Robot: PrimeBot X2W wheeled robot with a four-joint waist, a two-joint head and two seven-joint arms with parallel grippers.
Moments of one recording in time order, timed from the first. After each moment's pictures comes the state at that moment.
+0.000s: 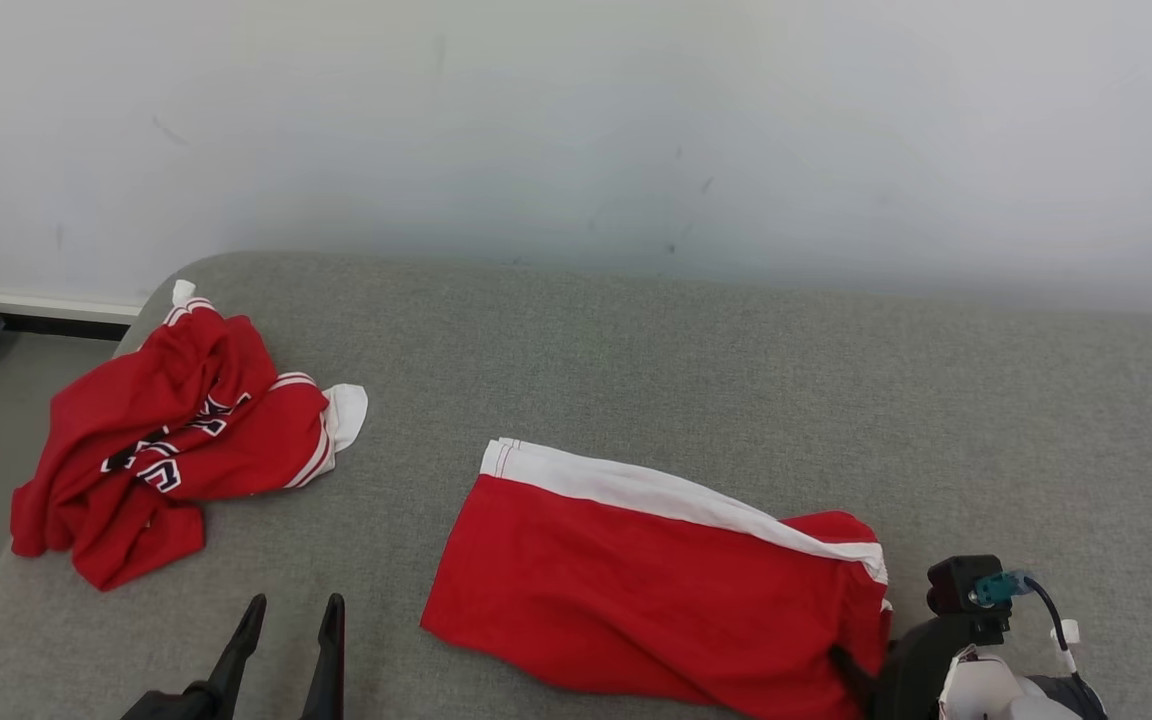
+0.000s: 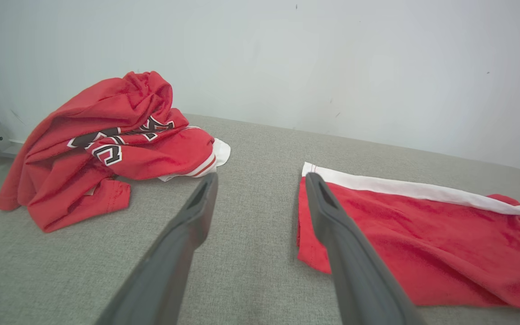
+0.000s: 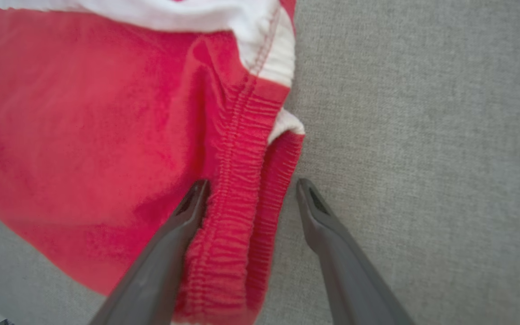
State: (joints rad) left arm 0.02 0.26 -0.40 0.13 -0.39 0.12 -0.26; right arm -0.24 -0.31 0.56 0.52 0.81 -0.12 0.28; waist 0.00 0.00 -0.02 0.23
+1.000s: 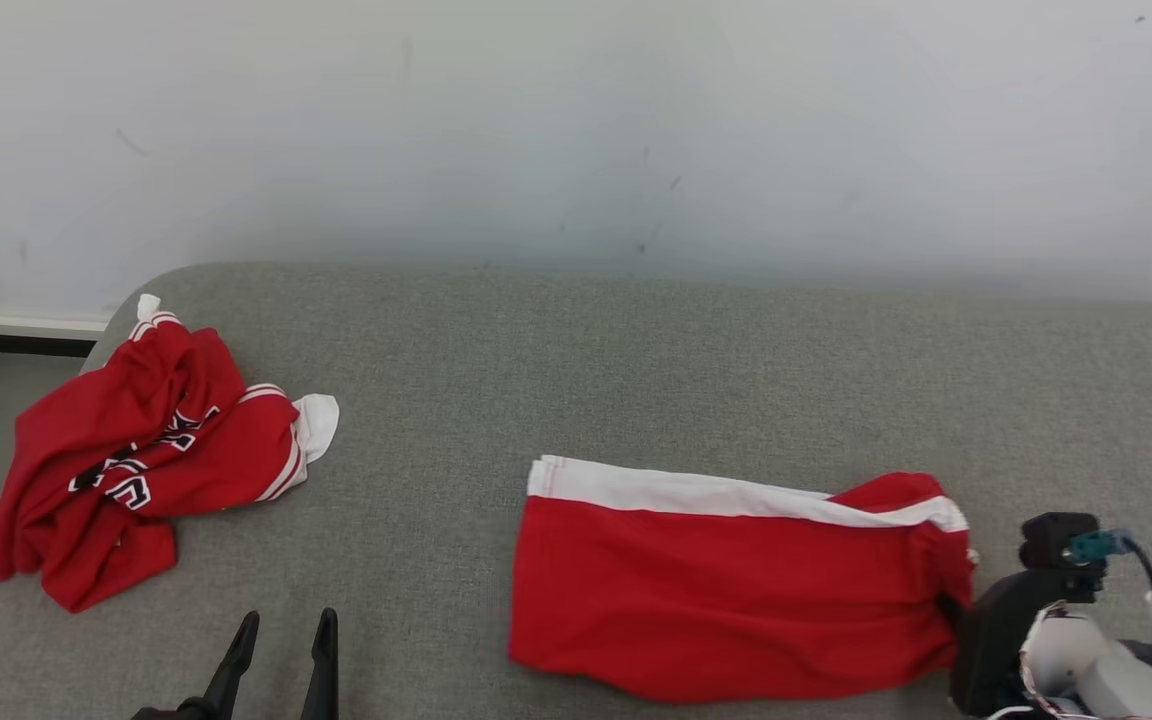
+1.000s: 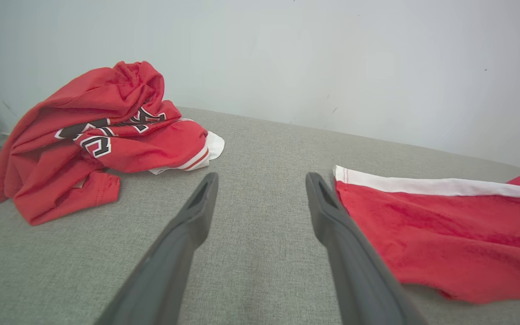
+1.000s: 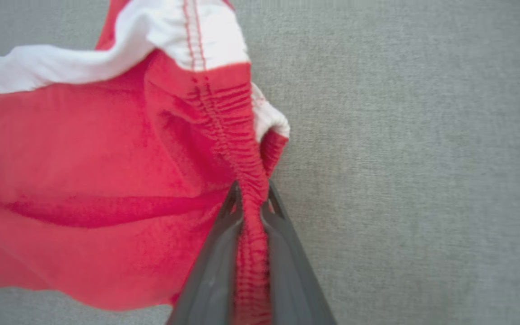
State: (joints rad) left arm 0.06 0.24 -0.36 0.12 -0.37 0.12 -0.25; right arm -0.28 -0.38 0.48 0.56 0.84 -0.12 0.27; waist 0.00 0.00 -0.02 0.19
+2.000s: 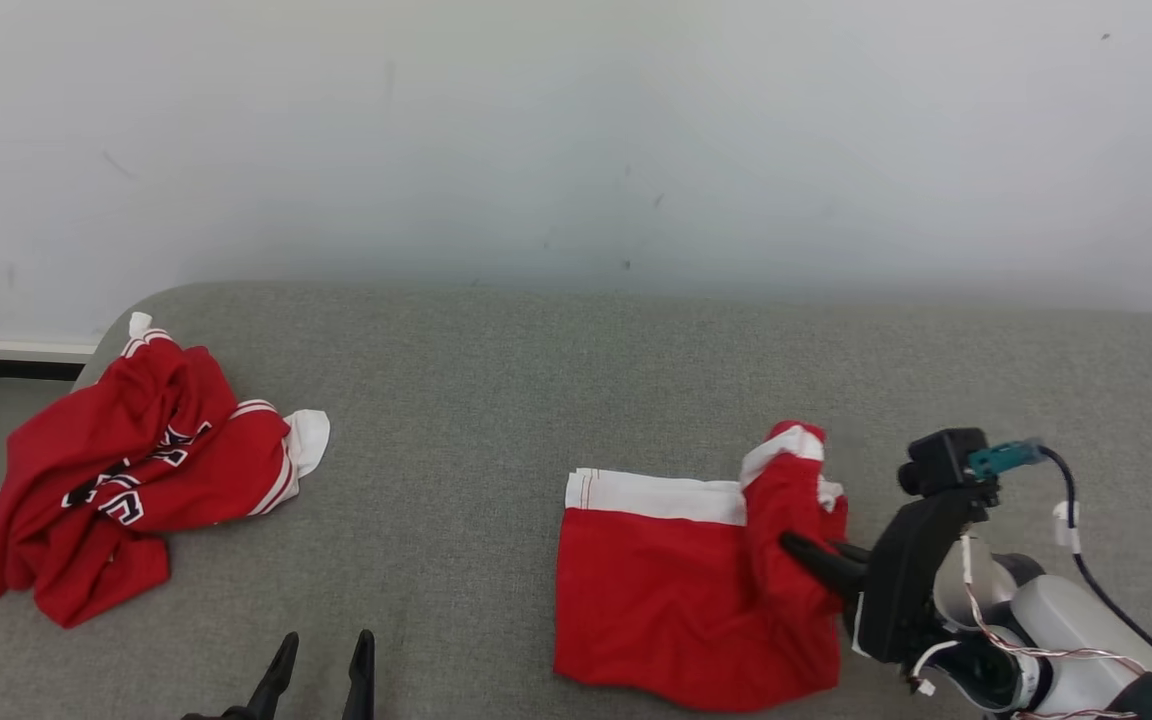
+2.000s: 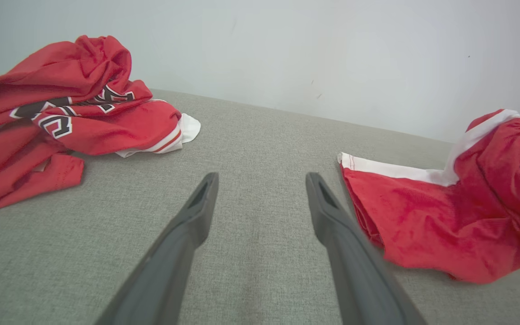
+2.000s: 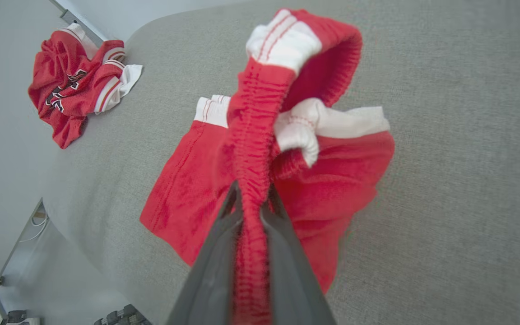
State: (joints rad) left arm 0.06 0.20 -0.40 0.16 -0.37 0.12 -0.22; right arm -0.36 -0.36 0.50 0.33 0.98 0.04 0.44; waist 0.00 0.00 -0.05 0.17
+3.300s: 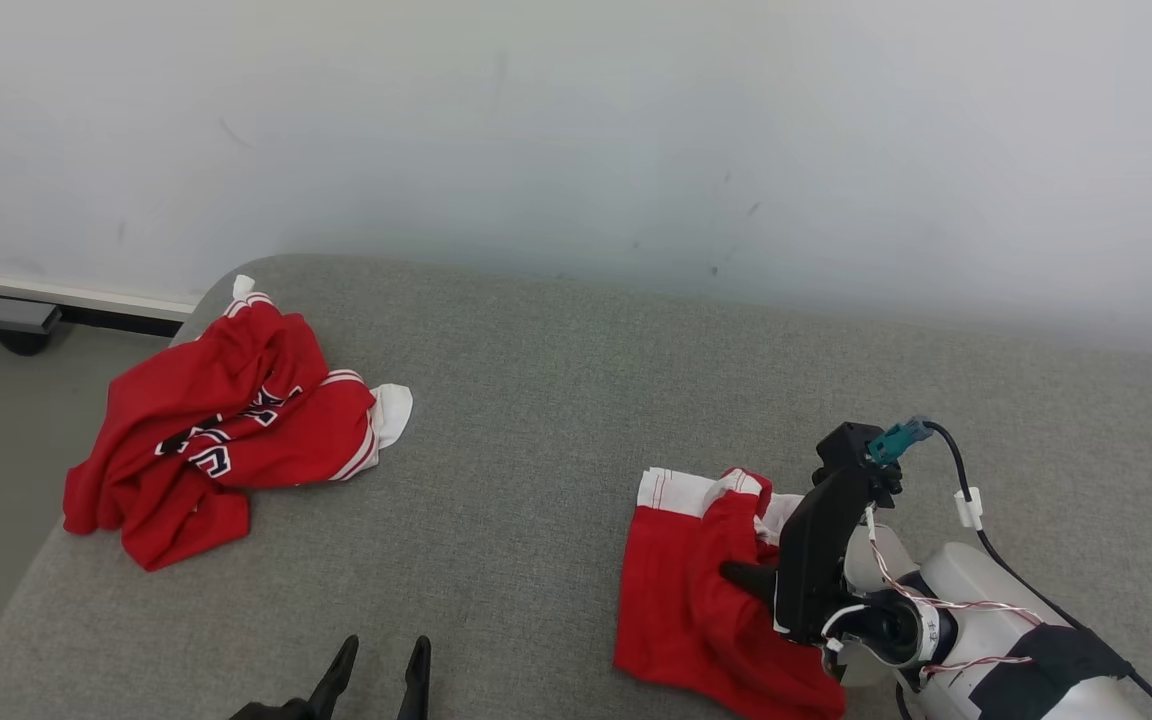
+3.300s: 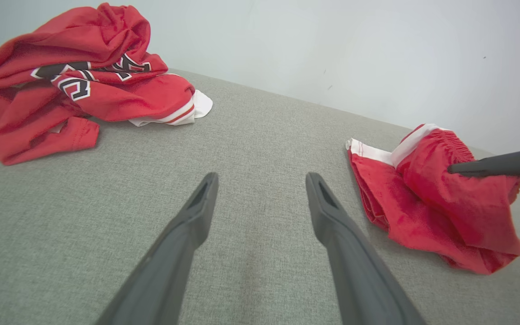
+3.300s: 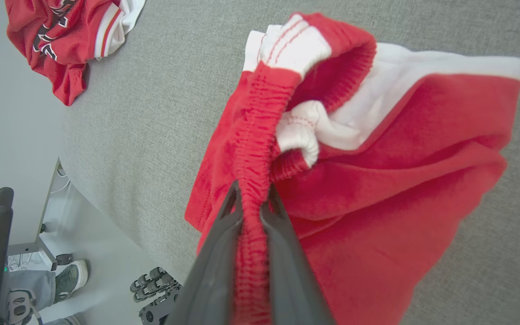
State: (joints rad) left arm 0.01 0.15 -0.46 0.24 -0.37 0.09 -0.21; right arm -0.50 -0.19 0.57 0.56 1.04 -0.05 0.63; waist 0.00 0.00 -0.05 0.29
